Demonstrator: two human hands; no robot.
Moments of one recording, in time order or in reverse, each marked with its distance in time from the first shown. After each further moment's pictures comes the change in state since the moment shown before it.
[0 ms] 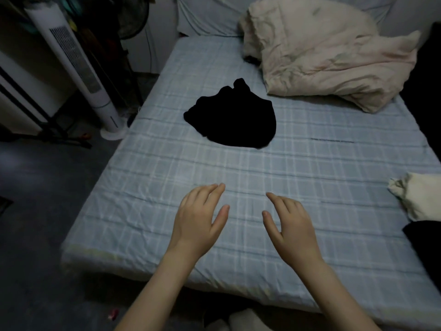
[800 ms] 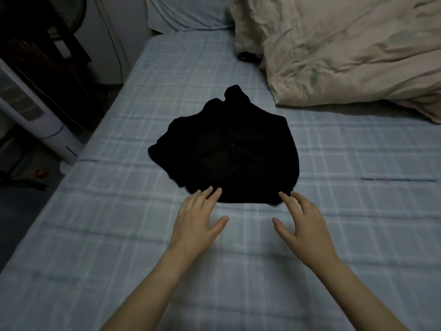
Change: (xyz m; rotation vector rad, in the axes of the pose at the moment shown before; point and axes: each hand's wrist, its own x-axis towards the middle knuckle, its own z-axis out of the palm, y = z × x) left_hand 0.349 -0.250 0.288 0.080 -0.225 -0.096; right_hand 0.388 0.238 0.213 -0.061 -0.040 0.092
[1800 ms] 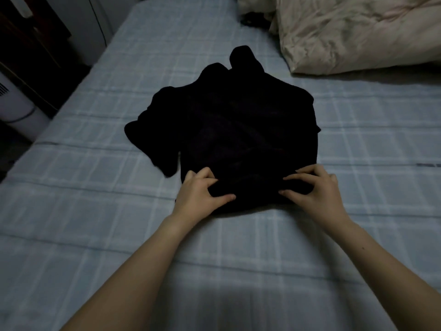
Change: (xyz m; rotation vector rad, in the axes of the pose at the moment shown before) left_hand 0.115 -0.092 0.125 -0.229 0.066 0.013; right_hand 0.119 0.085 0.124 0.225 0.138 0.012
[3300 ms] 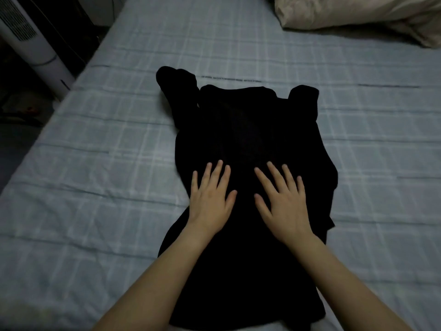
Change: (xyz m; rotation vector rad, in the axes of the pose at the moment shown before) left_hand -0.395 0.077 -0.042 0.404 -0.084 0.025; right_hand -0.403 -0.165 -0.022 -0.463 -0.178 -0.076
